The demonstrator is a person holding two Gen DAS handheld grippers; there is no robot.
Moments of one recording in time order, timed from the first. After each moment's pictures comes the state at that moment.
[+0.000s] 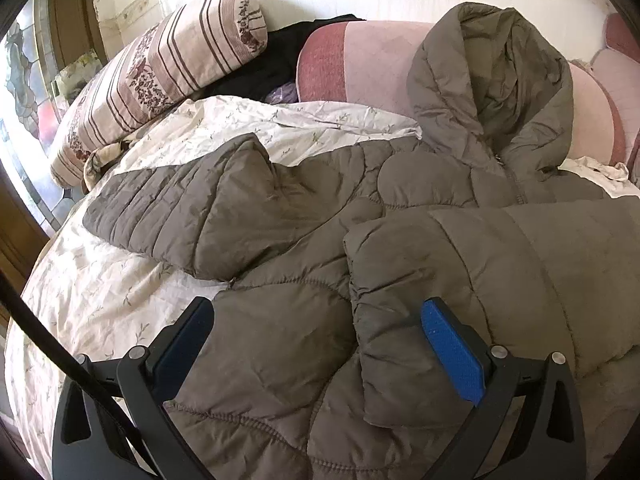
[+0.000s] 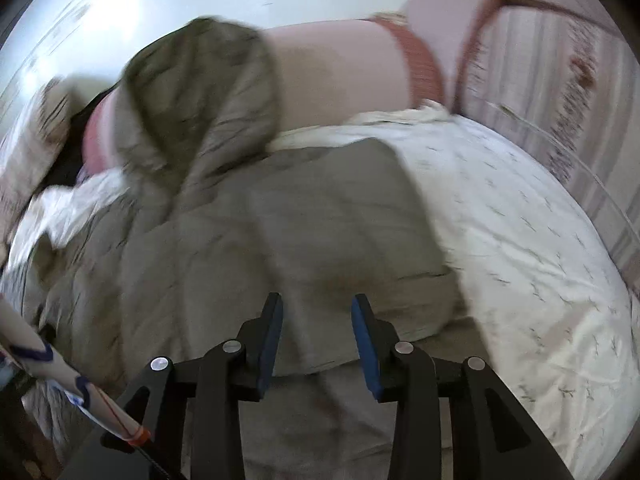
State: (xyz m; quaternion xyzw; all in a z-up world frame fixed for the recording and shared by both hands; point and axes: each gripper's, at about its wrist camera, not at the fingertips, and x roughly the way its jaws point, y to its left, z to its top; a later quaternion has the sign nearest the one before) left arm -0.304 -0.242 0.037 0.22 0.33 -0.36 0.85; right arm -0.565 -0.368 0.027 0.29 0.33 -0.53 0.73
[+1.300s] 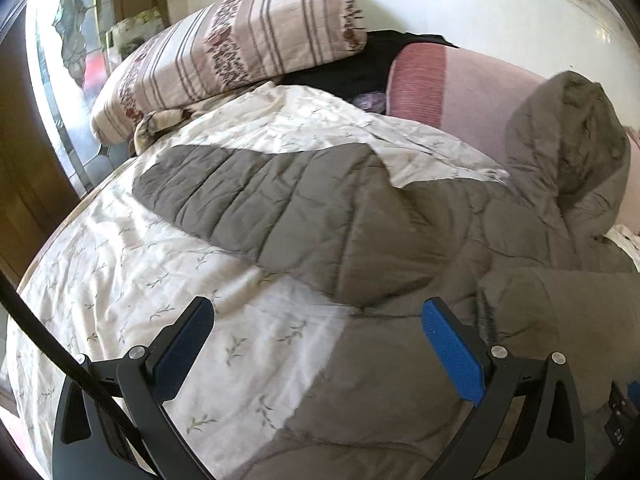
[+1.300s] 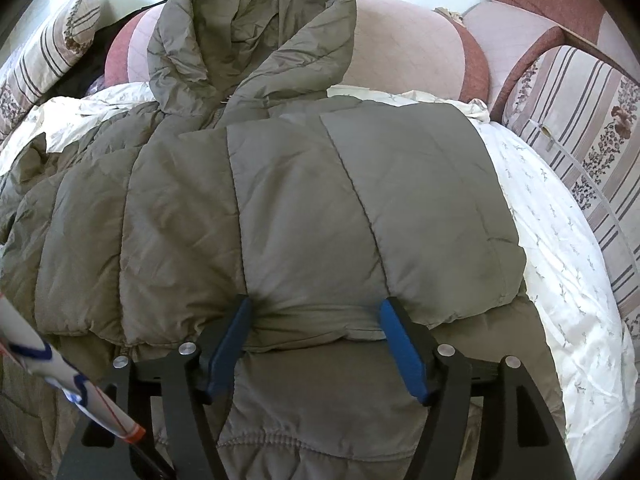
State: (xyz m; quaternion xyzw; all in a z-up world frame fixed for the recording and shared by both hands) left arm -0.214 -0.180 0.061 0.15 0.36 -0.29 0.87; right arm -0.512 -0.344 -0.020 0.23 0.42 -0.51 0.71
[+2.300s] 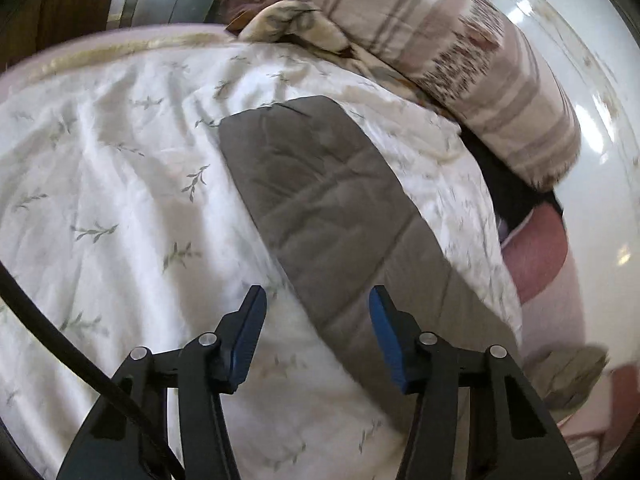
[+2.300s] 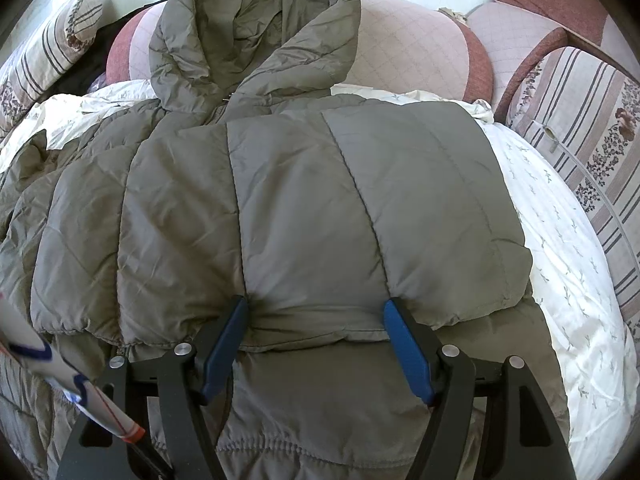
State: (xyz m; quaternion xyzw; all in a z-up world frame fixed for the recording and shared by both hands) left arm 0.049 -0.068 0.002 -0.20 0.51 -0.25 0.80; right arm -0.512 -0.346 -0.024 0.23 0.42 -0.51 0.72
